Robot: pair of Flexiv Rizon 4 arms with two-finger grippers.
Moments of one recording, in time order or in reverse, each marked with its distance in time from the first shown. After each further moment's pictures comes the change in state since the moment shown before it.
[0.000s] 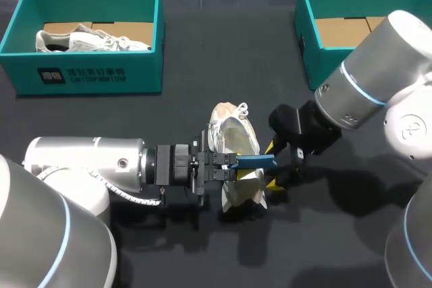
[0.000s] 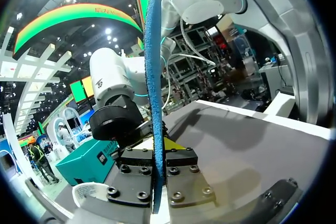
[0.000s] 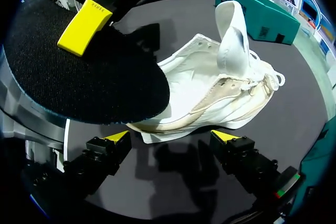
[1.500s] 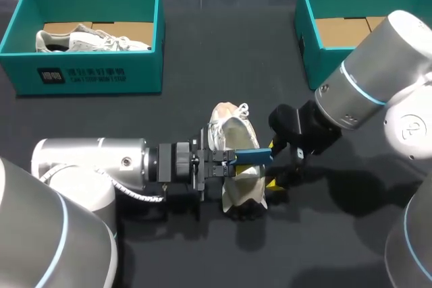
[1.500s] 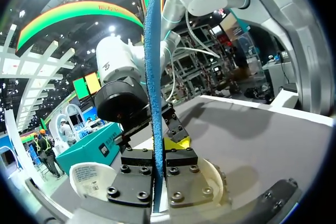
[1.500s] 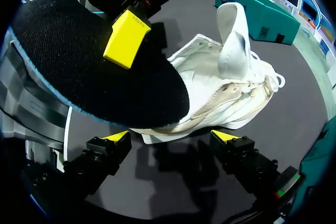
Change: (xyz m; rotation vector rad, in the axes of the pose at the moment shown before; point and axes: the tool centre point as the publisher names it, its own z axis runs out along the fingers) left arm -0.010 0.034 -0.001 -0.020 -0.025 -0.018; right arm 0.000 0.000 0.000 0.000 0.000 0.000
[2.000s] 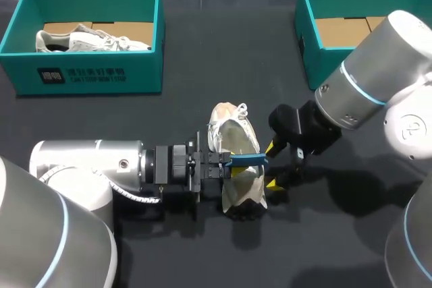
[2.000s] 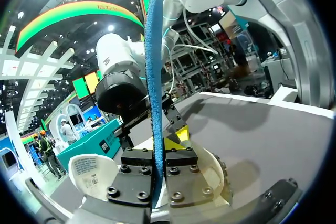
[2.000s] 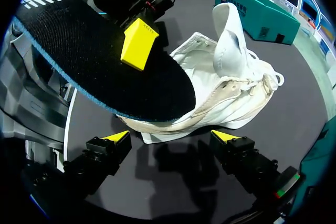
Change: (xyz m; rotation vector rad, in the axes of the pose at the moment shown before) left arm 0.001 0.014 -0.006 -0.010 -0.002 0.015; right arm 0.000 0.000 0.000 0.000 0.000 0.000
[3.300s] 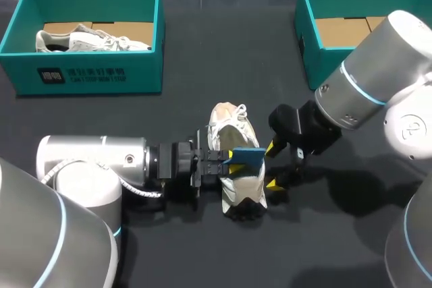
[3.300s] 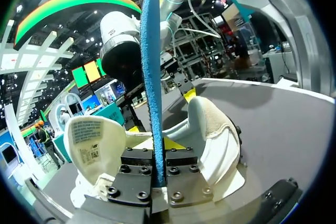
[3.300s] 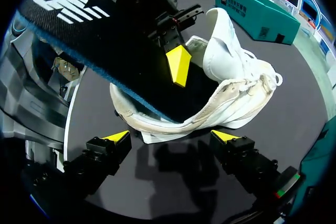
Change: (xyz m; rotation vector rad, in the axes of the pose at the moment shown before) left arm -0.009 0.051 0.000 -0.098 0.010 -0.026; right arm 0.000 0.000 0.000 0.000 0.000 0.000
